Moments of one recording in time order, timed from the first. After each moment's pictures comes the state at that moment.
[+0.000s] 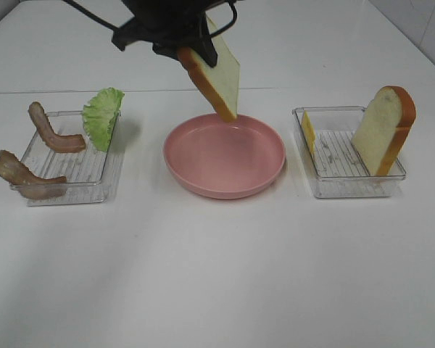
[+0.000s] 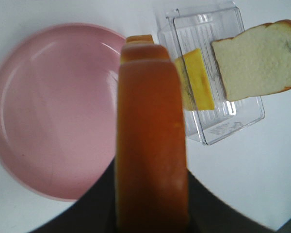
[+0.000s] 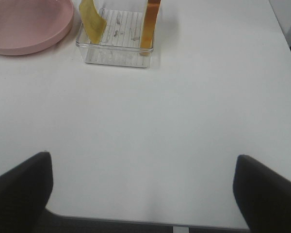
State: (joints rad) left arm -0.46 2.16 -2.02 -0.46 1.01 -0.16; right arm 0.00 0.00 -0.46 0.00 1.11 0.00
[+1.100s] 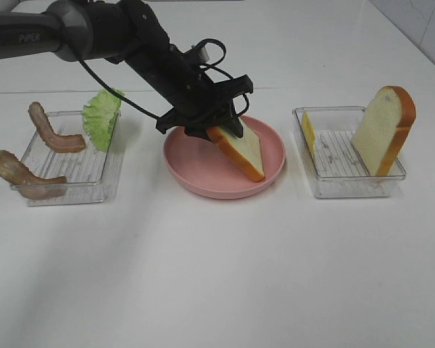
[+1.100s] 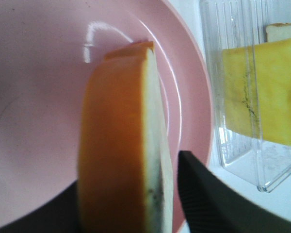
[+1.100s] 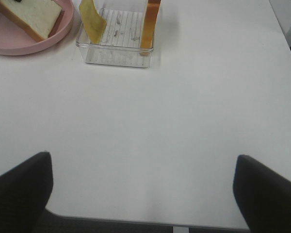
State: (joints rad) left arm -0.46 2.44 -2.02 -0.64 0.83 -0.07; right arm 0.00 0.00 -0.46 0.00 1.11 0.00
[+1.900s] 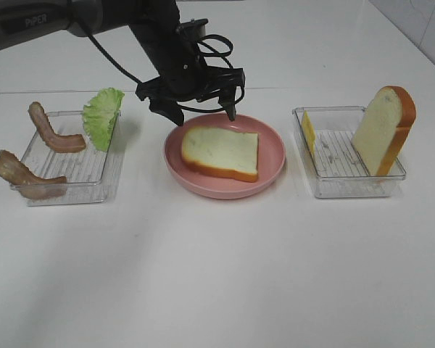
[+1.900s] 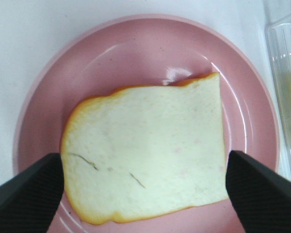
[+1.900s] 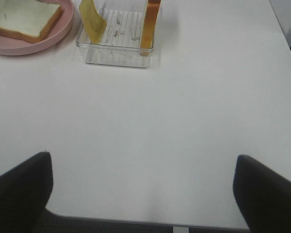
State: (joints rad) left arm -0.50 2.45 -2.22 -0.19 0.99 -0.30; right arm 0.00 0.00 -0.46 0.00 1.11 0.00
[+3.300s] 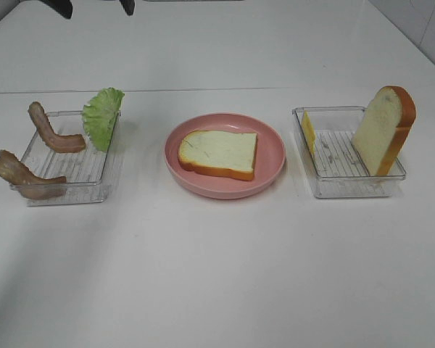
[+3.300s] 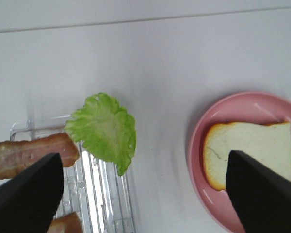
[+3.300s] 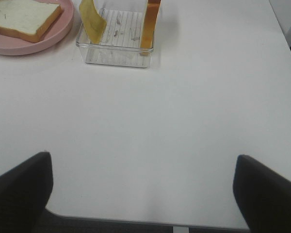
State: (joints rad) left arm -0.30 2.18 -2.29 -0.01 1.21 -0.25; right arm 0.00 0.00 -0.46 0.00 1.11 0.00
